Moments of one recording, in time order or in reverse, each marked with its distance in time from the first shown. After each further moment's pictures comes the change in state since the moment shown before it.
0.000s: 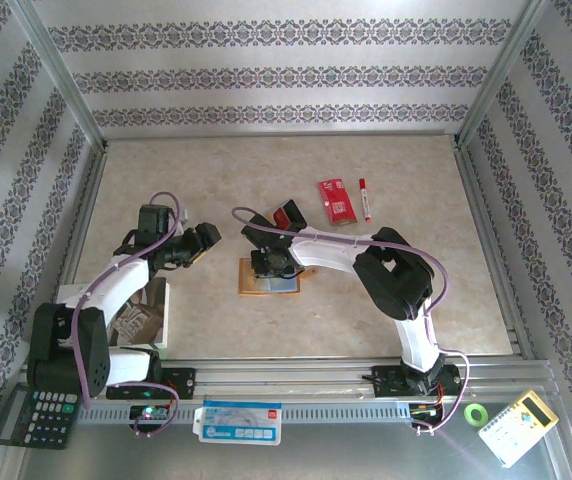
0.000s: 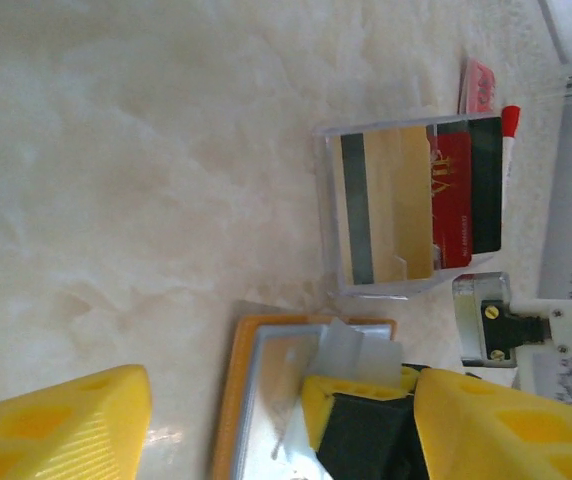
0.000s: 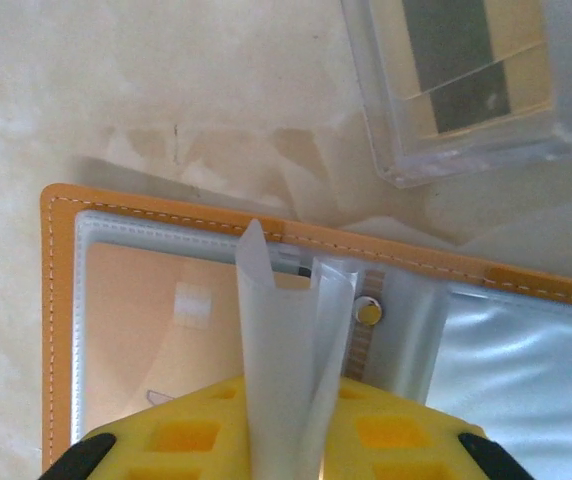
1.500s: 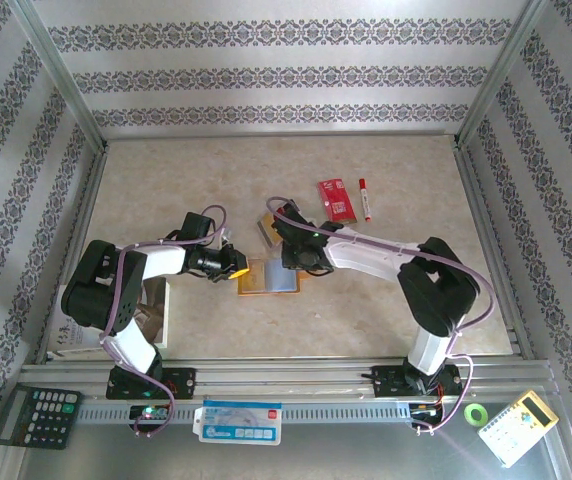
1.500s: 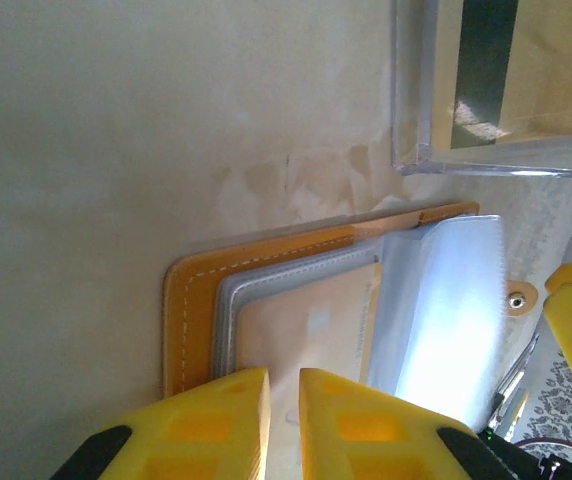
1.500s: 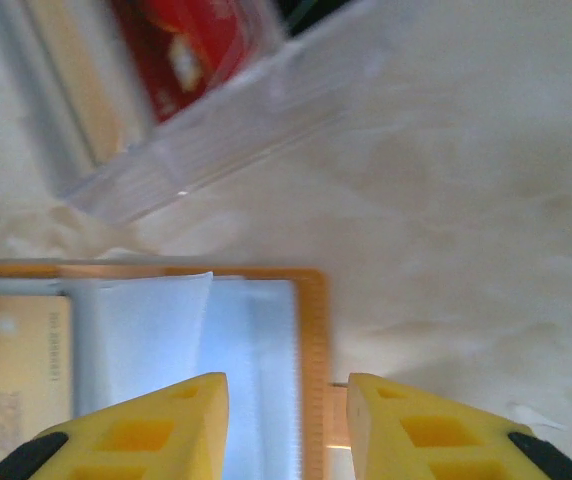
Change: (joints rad) left arm -0.188 0.369 0.060 0.079 0.132 0.051; right arm -0.082 -0.279 -0.230 -0.017 0.183 0.053
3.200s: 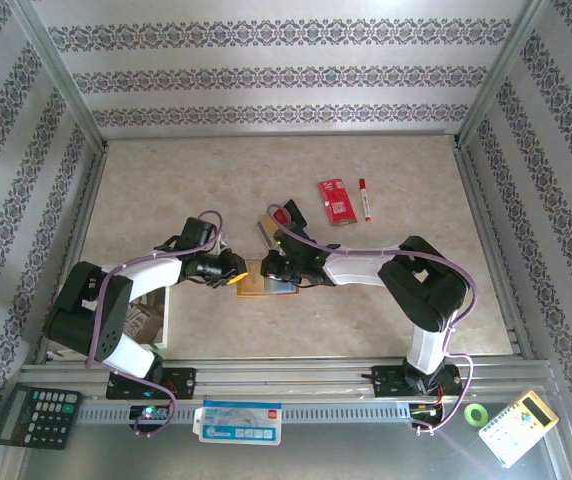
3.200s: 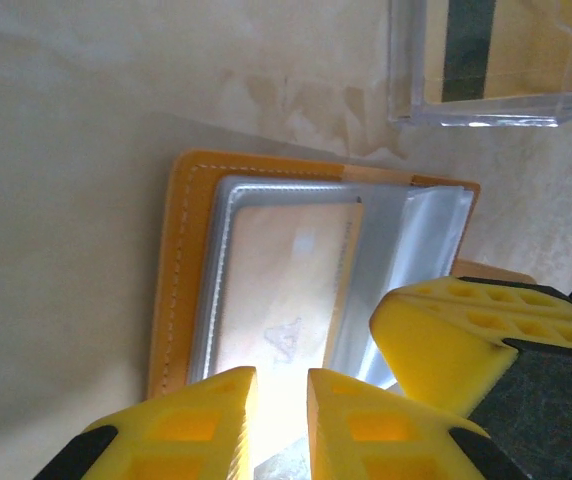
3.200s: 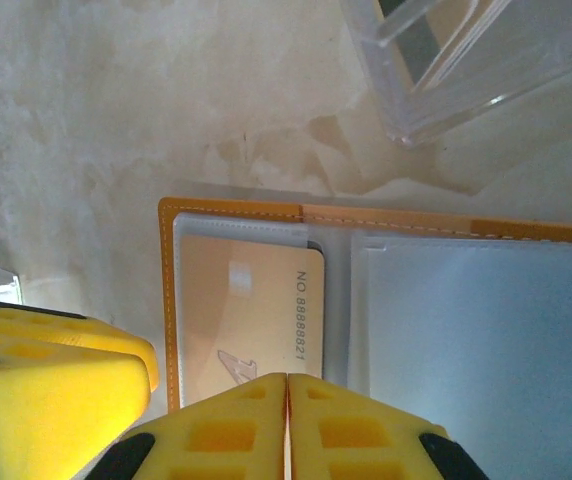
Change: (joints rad) left arm -0.066 -0.164 -0.063 -0.058 -0.133 -0.113; right arm 0.016 0.083 -0.197 0.597 -0.394 0.158
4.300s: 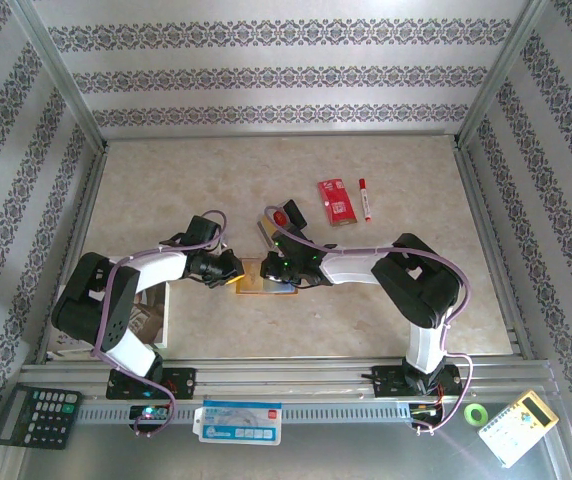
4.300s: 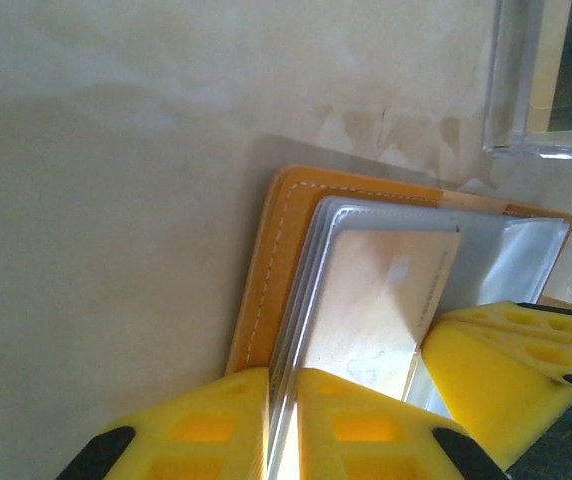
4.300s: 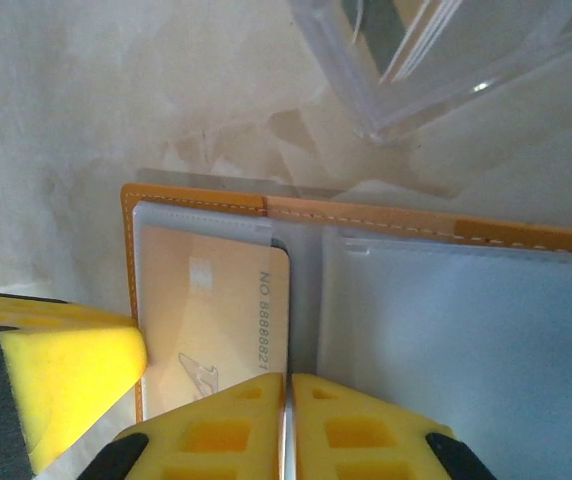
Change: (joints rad) left arm -0.008 0.069 0.052 -0.072 -0.090 0.053; right arm 0.000 0.040 0.017 -0.008 0.003 0.000
